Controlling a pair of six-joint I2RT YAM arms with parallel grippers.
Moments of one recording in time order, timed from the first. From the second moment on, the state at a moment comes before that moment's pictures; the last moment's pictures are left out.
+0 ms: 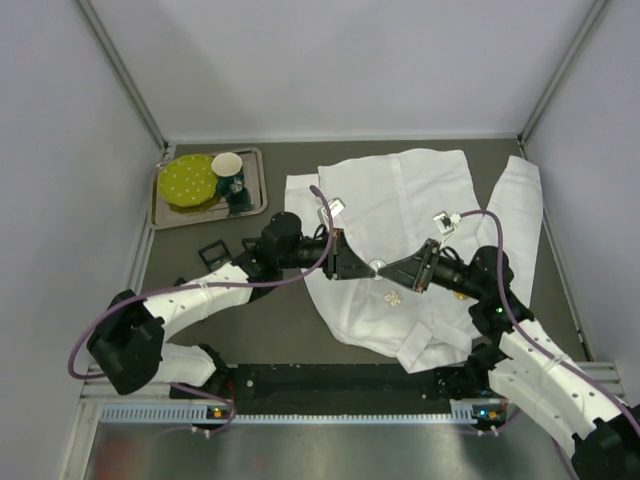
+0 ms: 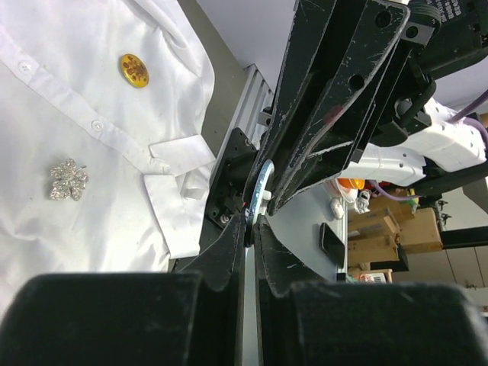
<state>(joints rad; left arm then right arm) -0.78 1.32 0.78 0.37 0.69 -0.86 0.44 0.68 0.39 0.27 -0.69 0.84</state>
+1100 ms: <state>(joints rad) -0.84 1.28 0.88 0.09 0.53 -0.60 0.48 0.70 0.42 0.16 -0.60 0.81</state>
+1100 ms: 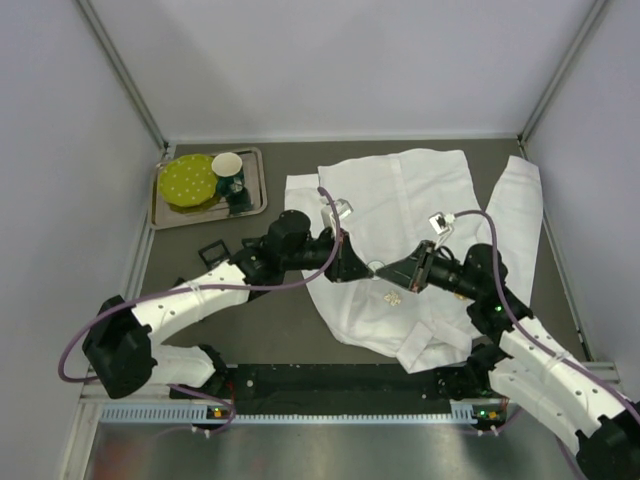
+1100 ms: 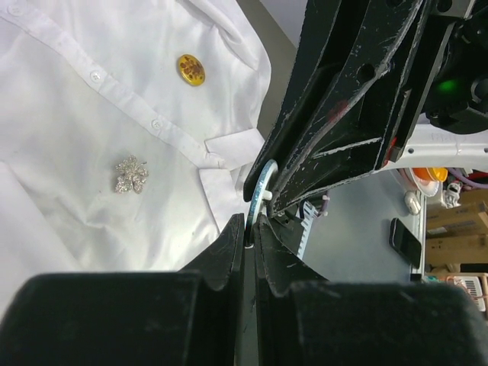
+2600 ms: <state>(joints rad) -0.88 1.23 0.83 0.23 0.45 -0.71 0.51 0.52 0.37 0.09 -0.45 0.78</state>
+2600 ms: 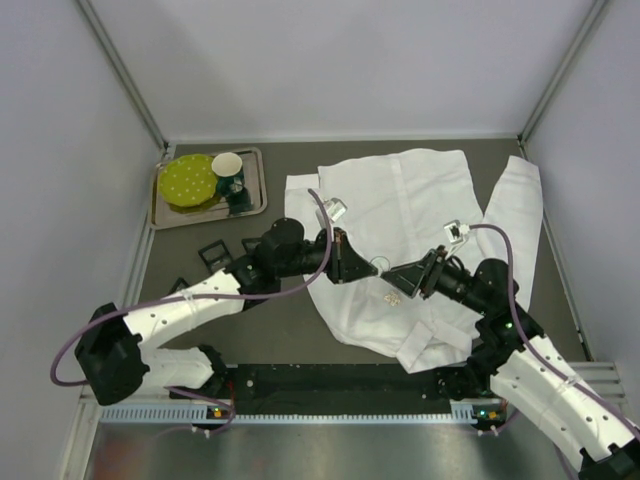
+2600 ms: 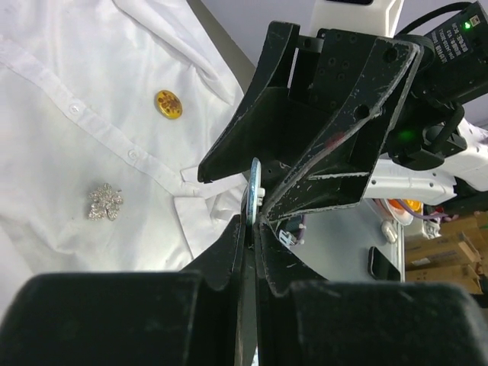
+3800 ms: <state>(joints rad) -0.96 1.03 0.78 -0.06 -0.02 0.58 0.64 0.99 0.84 -0.18 -0.34 1.33</state>
